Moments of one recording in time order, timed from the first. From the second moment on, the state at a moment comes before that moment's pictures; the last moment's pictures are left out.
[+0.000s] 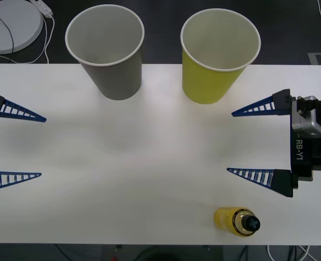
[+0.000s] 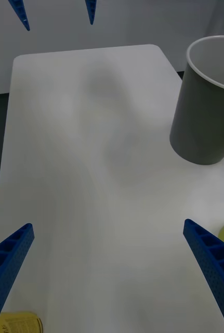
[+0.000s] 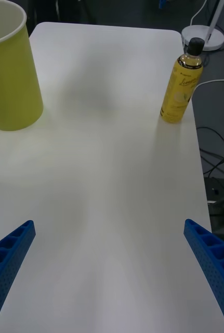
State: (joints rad) right arm 0.13 -1.23 -0.10 -2.33 1.27 -0.85 -0.46; left arm 0.12 1.13 0.34 -1.96 -1.10 -1.36 0.16
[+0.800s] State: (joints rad) right arm 0.21 -1.19 -0.12 -2.32 1.27 -0.78 -0.44; left arm 0.12 1.13 0.34 -1.96 -1.10 -1.36 0.16
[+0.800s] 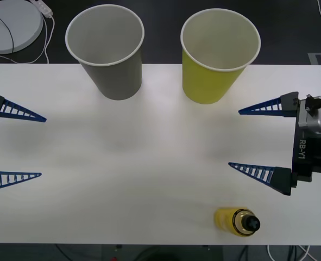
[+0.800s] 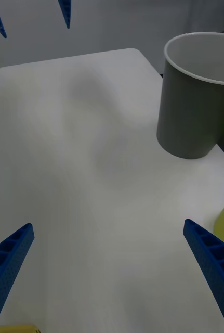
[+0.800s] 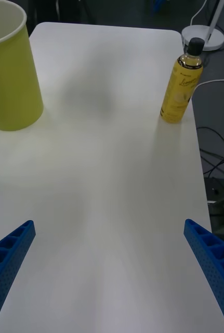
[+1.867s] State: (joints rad) right arm 0.44 -1.12 -0.34 -1.92 0.94 -1.14 0.20; left arm 0.12 1.13 0.34 -1.96 -1.10 -1.36 0.16
